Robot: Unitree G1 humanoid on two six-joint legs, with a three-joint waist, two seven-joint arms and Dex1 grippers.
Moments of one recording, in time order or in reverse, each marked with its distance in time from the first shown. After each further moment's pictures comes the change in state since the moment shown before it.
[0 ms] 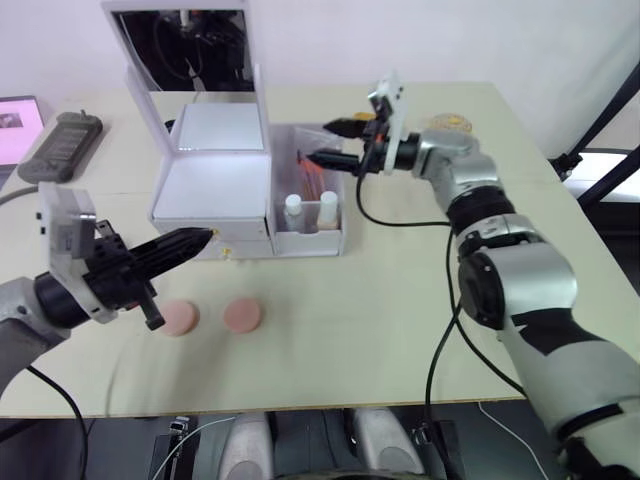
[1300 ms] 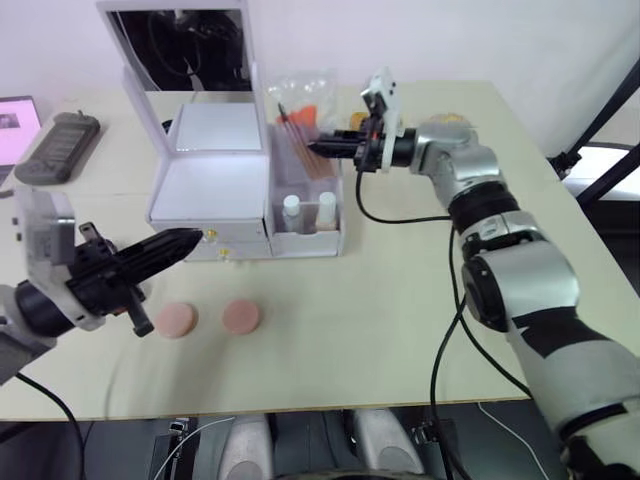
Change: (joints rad) left arm 0.038 -0.002 0.071 -0.027 -0.036 -0.001 0.007; right arm 0.016 0.036 0.159 -0.054 0.100 0.087 0.005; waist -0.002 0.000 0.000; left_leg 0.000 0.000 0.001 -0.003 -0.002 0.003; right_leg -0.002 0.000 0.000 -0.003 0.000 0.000
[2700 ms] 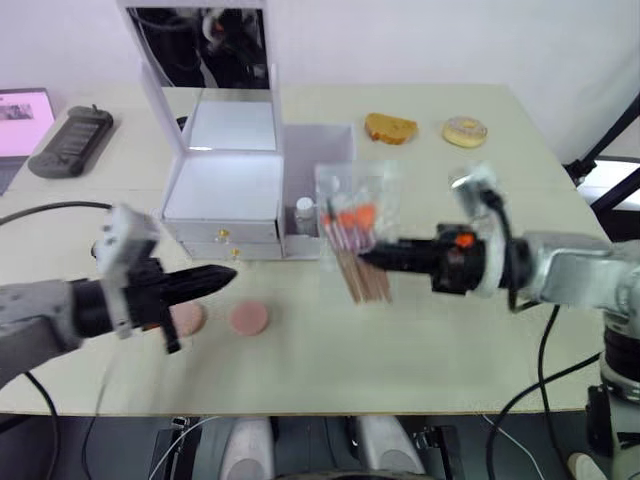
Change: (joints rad) left arm 0.050 0.163 -0.102 0.017 0.064 0.072 -0.126; right arm 0.785 -0.536 -0.292 -1.555 1.318 1.067 -0.830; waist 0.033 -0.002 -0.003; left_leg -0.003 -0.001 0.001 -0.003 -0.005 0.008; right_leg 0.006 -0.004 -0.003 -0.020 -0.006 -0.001
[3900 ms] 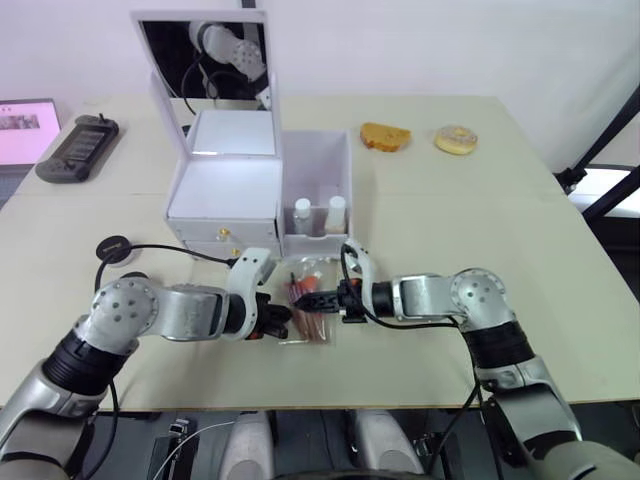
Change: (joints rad) left arm -0.631 -0.257 -0.897 0.372 -0.657 0.340 1.310; right arm 0.008 0.469 0.353 0.540 -0.097 0.117 -0.487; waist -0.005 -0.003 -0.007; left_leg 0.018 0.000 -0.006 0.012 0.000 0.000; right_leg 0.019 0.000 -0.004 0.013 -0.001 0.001
